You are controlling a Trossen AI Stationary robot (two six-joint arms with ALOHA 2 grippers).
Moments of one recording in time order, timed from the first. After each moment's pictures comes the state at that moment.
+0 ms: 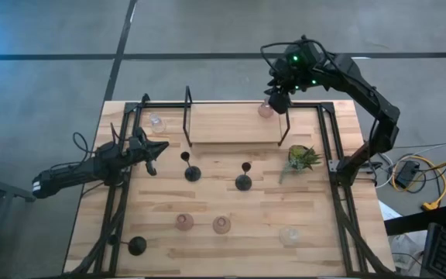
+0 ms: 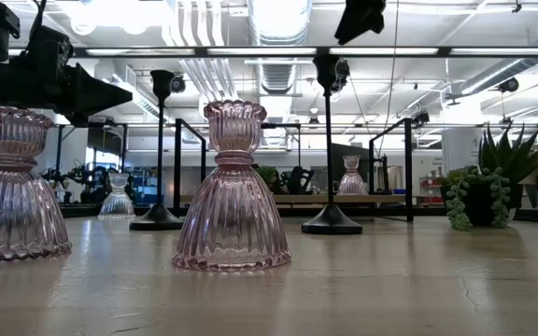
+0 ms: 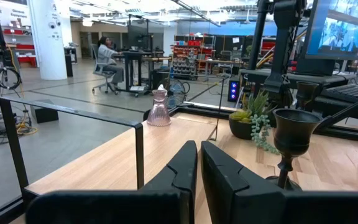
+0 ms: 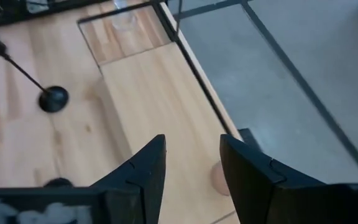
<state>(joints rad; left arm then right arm) 0.24 0.01 0.01 0.04 -0.15 -0.03 -0.54 1.58 1.99 -1.21 -0.05 -0.12</state>
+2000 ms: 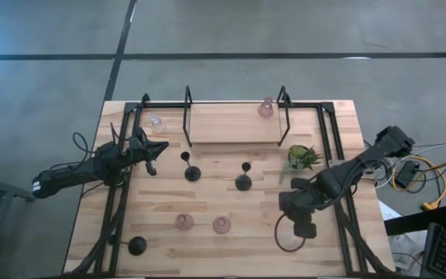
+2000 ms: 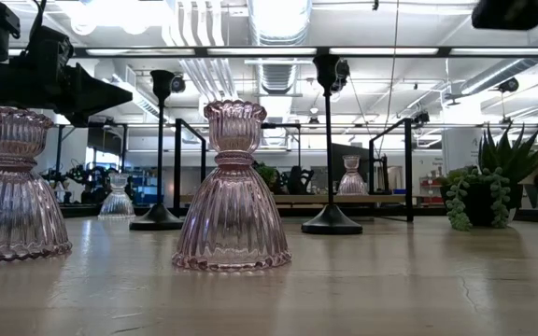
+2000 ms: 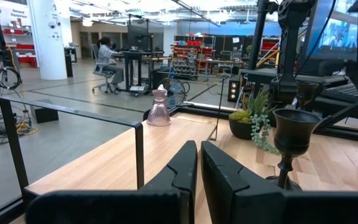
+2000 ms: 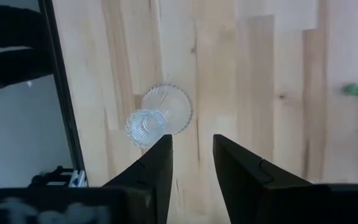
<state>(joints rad) 0.24 0.01 0.01 0.04 -0.15 -0.03 0.55 1.45 1.27 -1.14 -0.10 0.69</state>
